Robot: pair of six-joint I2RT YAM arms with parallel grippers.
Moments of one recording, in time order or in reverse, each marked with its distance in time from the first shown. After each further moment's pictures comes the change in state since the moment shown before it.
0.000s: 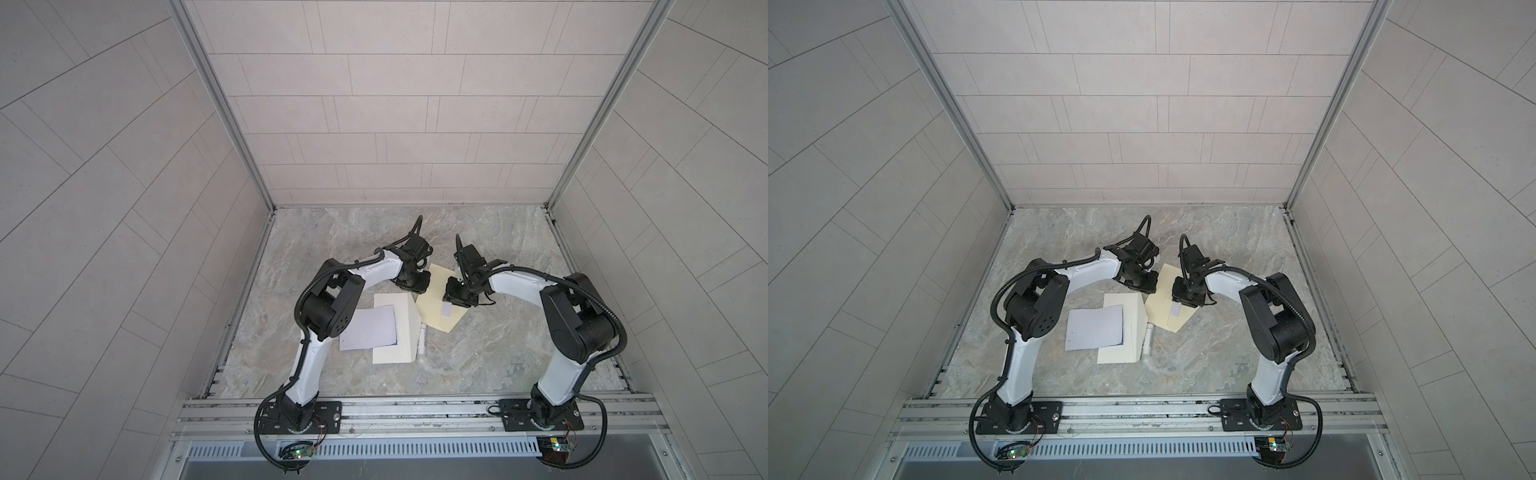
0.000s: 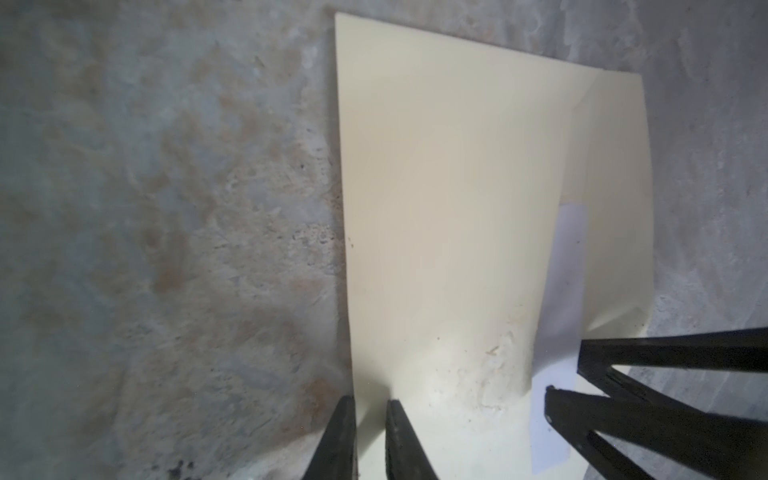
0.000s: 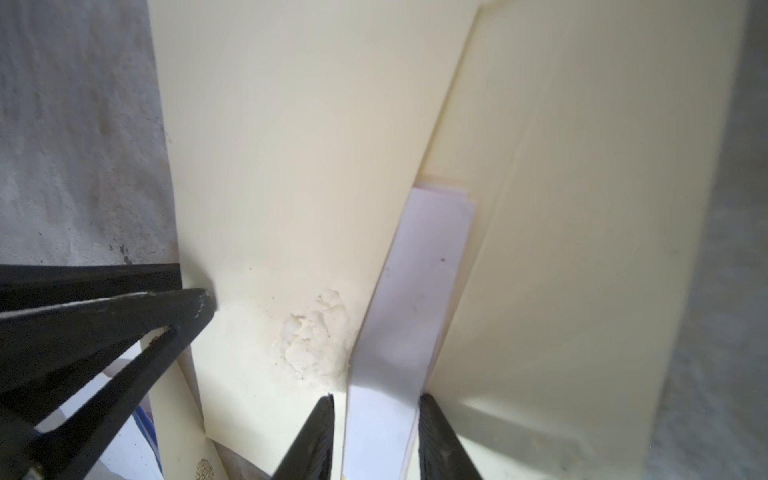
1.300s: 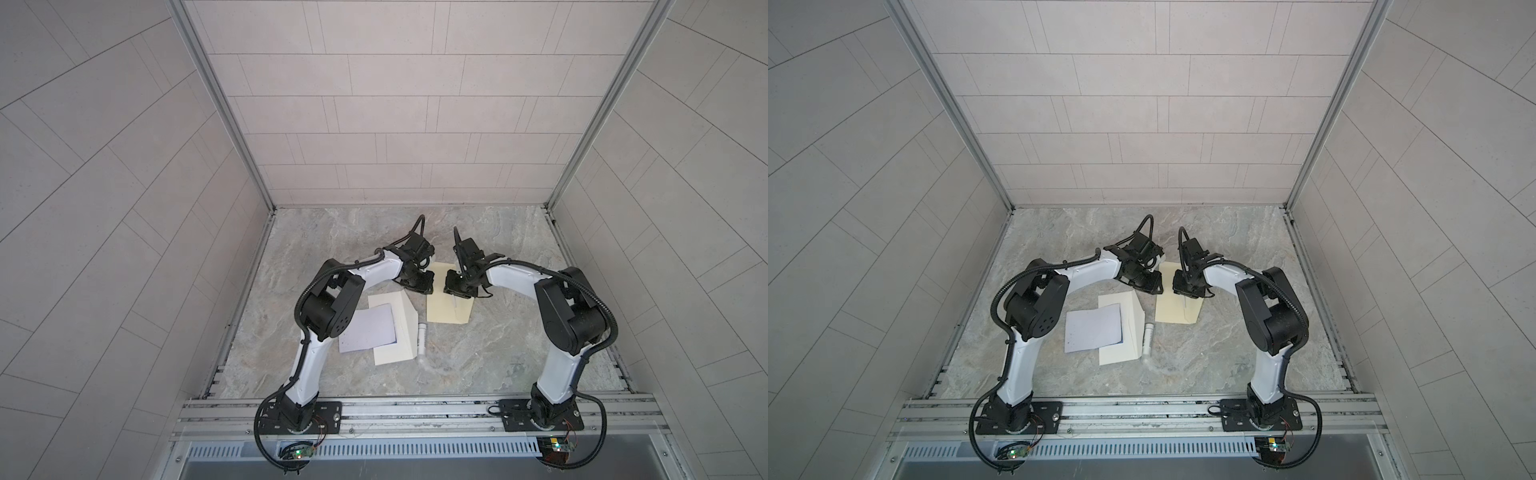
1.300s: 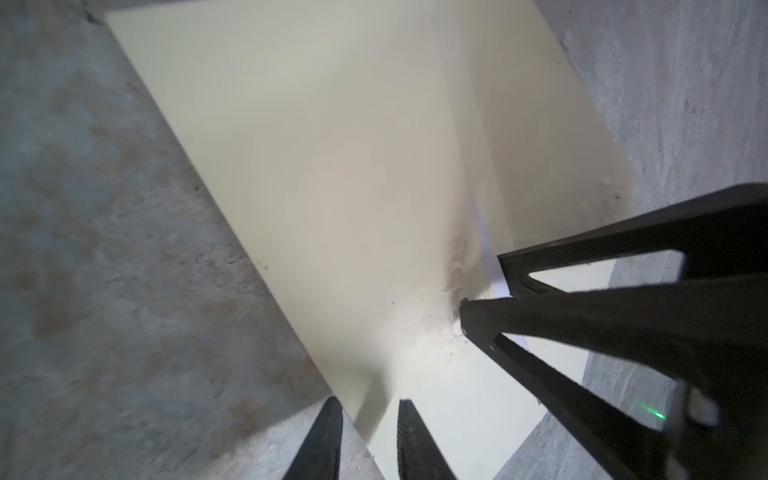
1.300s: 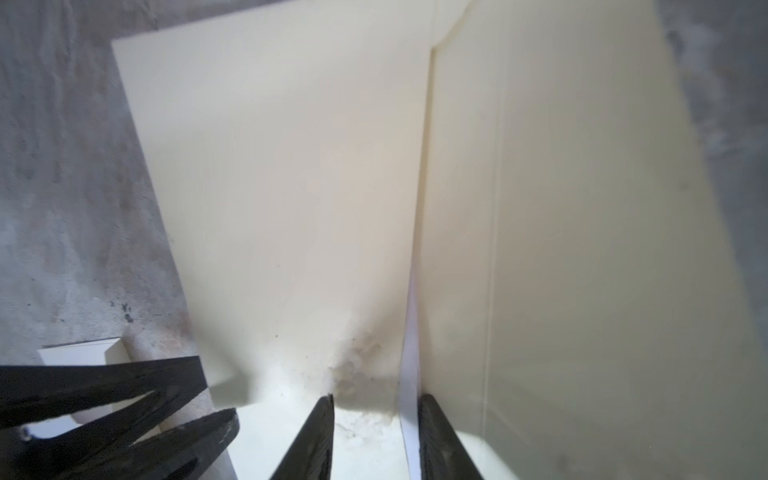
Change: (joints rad) left arm -0.002 0.000 0.000 0.039 0.121 0.040; right arm -0.034 0.048 0.062 0.023 0.051 -0.064
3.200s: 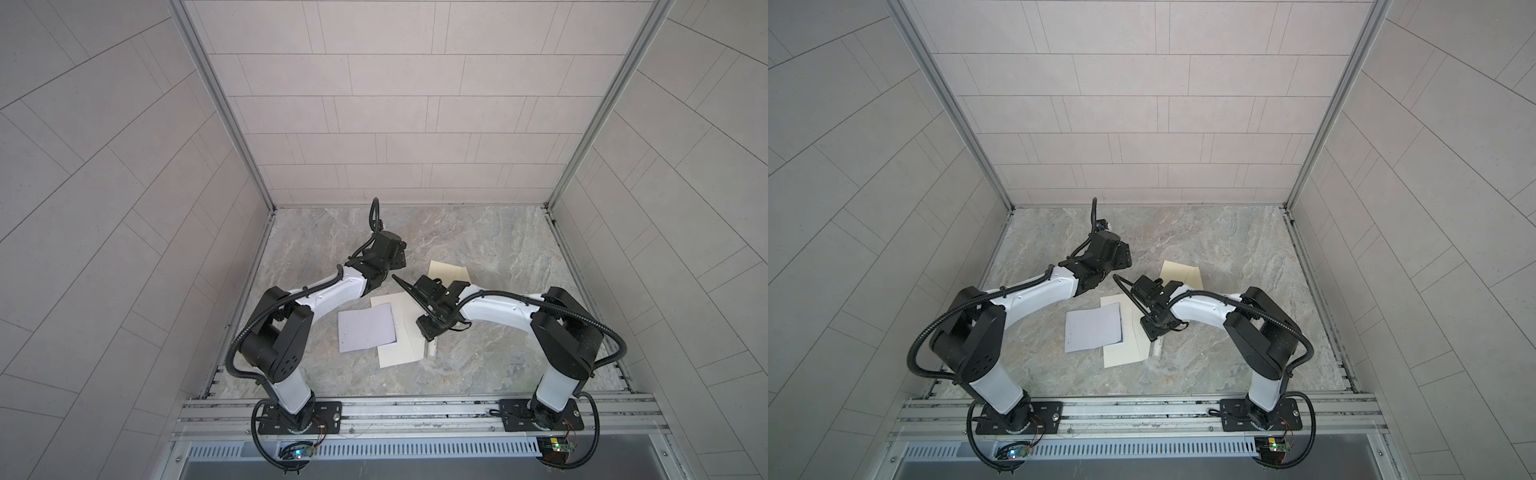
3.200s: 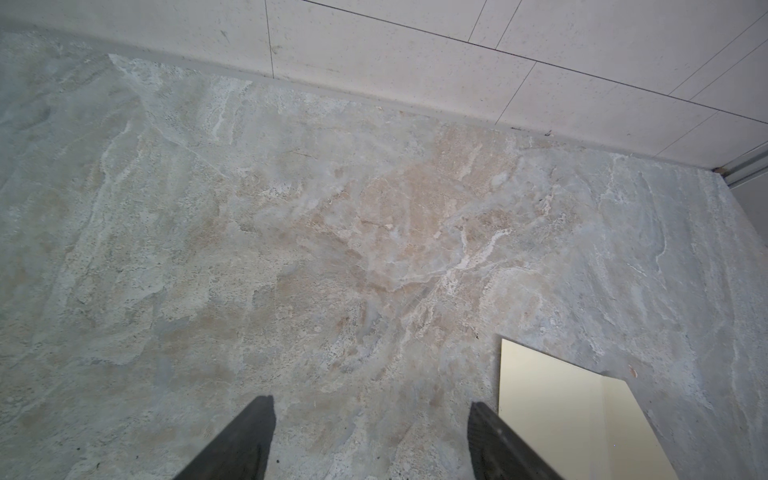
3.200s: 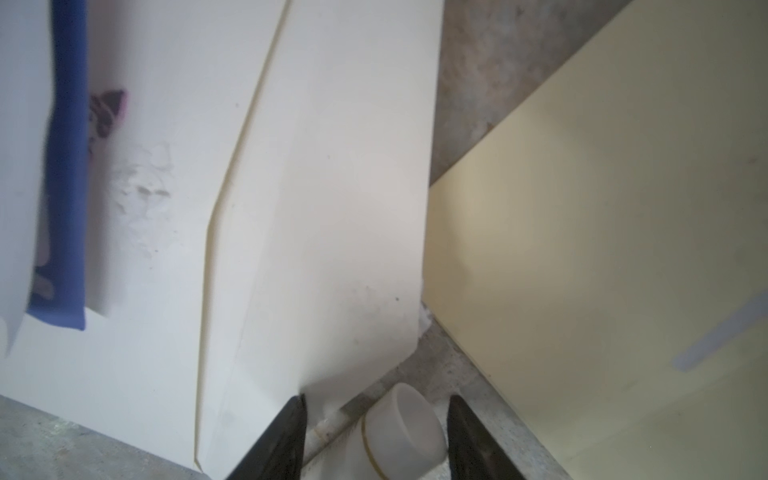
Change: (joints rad) left arm 0.061 -0.462 -0.436 0.455 -0.714 -0.266; right arm 0.460 -0.081 -0.033 -0.225 0.228 -0.310
